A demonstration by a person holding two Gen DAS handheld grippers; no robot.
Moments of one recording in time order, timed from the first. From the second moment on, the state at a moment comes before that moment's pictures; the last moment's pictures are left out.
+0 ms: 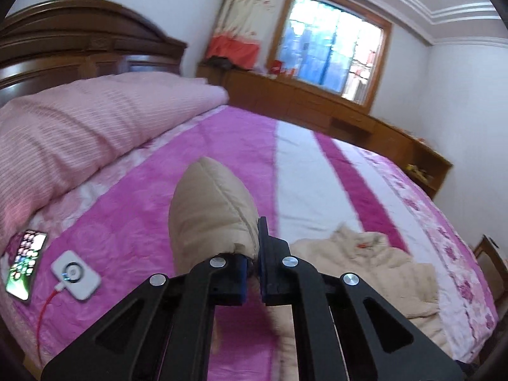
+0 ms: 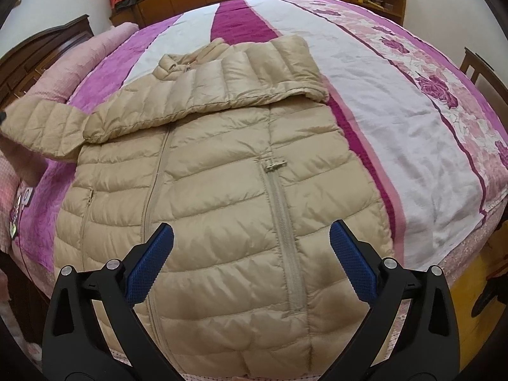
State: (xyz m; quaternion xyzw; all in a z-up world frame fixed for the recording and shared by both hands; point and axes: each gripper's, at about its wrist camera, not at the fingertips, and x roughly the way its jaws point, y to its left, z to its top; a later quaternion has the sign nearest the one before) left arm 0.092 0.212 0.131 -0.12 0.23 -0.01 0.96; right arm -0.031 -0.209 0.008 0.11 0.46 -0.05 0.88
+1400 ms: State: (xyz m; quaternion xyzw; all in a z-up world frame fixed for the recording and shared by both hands) left arm 0.141 -0.066 -0.037 0.04 0.45 -0.16 0.88; right arm -0.032 -0.312 -0.018 0.20 0.45 -0.10 0.86
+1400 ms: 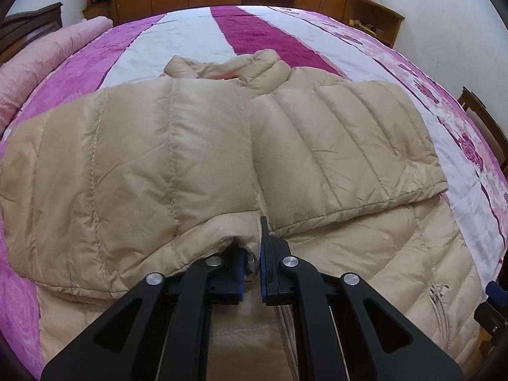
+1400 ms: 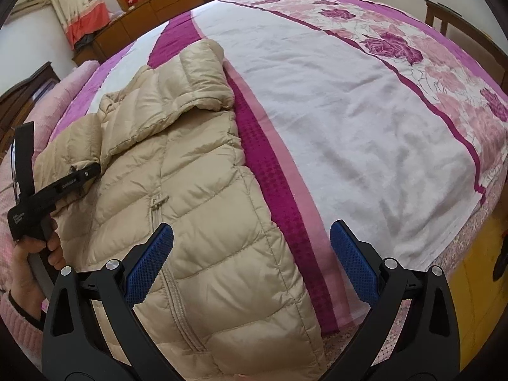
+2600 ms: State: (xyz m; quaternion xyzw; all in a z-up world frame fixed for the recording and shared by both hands) left arm 0.050 0.042 0.012 -0.02 0.51 -0.13 0.85; right arm -0.012 -0.230 0.019 0.15 0.44 -0.02 0.89
